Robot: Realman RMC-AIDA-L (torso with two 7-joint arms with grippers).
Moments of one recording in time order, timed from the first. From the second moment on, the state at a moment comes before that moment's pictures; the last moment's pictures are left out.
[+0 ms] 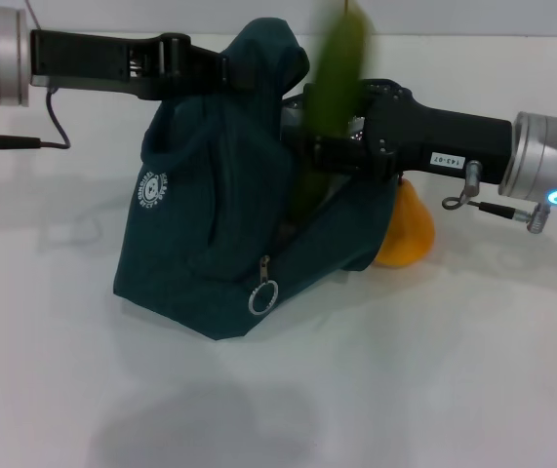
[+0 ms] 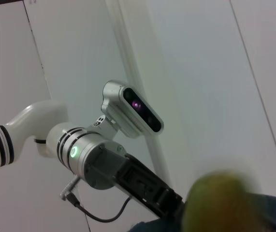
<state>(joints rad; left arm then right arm) -0.65 -2.03 0.71 0.98 1.98 1.72 -2.45 0.77 2.03 -1.44 -0.33 -1.03 -1.39 1.19</state>
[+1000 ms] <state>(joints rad) -0.58 -2.01 0.64 0.98 1.98 1.68 -2.41 0.39 1.96 -1.32 -0.57 -0.99 -1.43 1.21</state>
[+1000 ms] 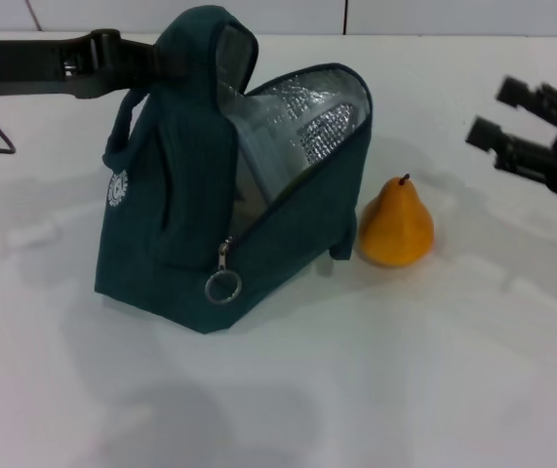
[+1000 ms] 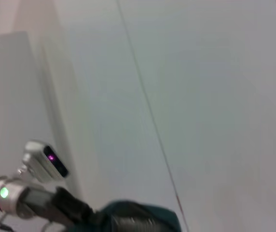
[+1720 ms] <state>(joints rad) -0.55 -2.00 0.63 0.98 1.98 1.64 -2.40 0.42 2.01 -1.32 -0.49 -1.09 -1.28 1.01</state>
